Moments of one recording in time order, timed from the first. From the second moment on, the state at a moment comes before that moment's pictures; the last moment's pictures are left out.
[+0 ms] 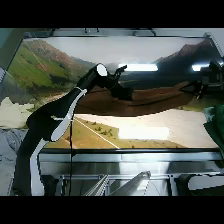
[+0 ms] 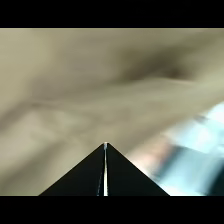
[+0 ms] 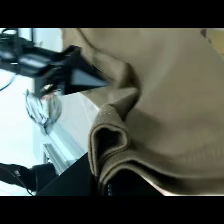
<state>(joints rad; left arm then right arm) -0.52 -2.15 2.06 0.72 -1.29 -1.38 -0.53 -1.66 1.35 -0.46 1.66 0.95</state>
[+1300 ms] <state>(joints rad) 0.10 -1.34 1.26 0.35 -1.59 -1.03 0.44 -1.81 1.58 -0.31 1.10 1.10</state>
